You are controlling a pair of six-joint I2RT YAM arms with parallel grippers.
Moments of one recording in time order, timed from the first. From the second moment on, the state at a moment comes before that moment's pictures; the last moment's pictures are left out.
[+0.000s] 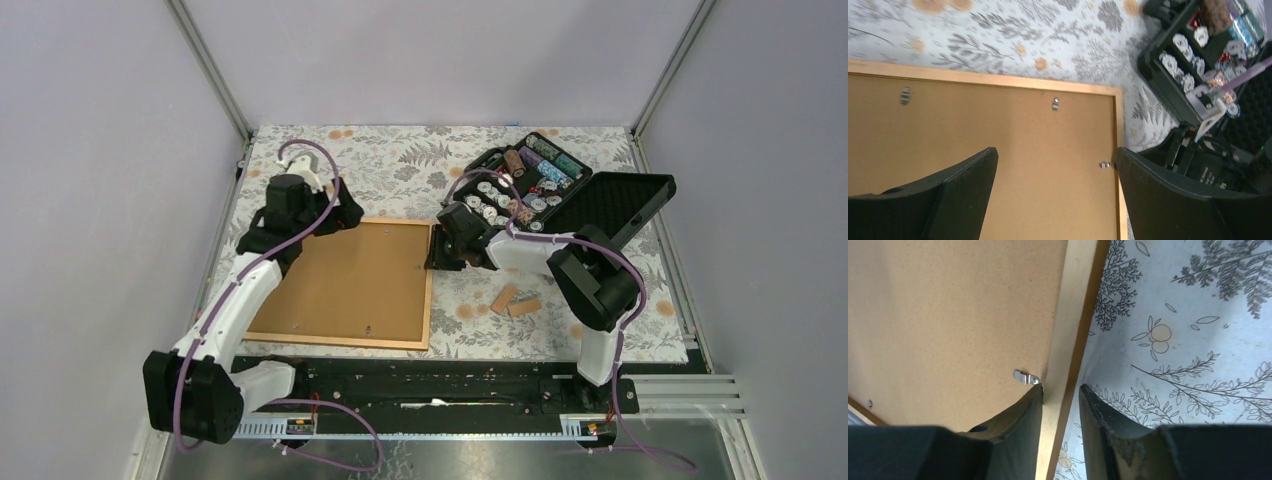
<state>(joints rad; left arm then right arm) -0.16 1.11 0.91 -0.32 0.14 -0.39 0.74 1.88 1.07 -0.09 -0.07 0.73</state>
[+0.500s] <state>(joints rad) -0.38 1.35 0.72 -0.07 0.13 -0.68 0.64 1.92 1.15 -0.13 -0.06 0.63</state>
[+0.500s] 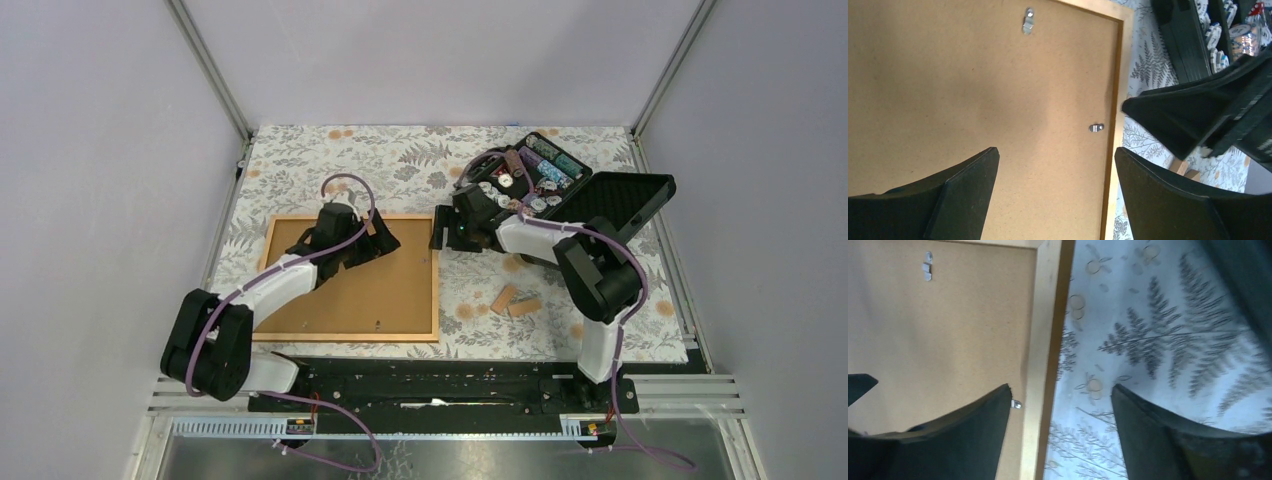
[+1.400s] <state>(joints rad) -0.56 0.91 0.26 0.38 -0.23 -0.73 0.68 2.02 1.40 -0.50 -0.14 1.03</state>
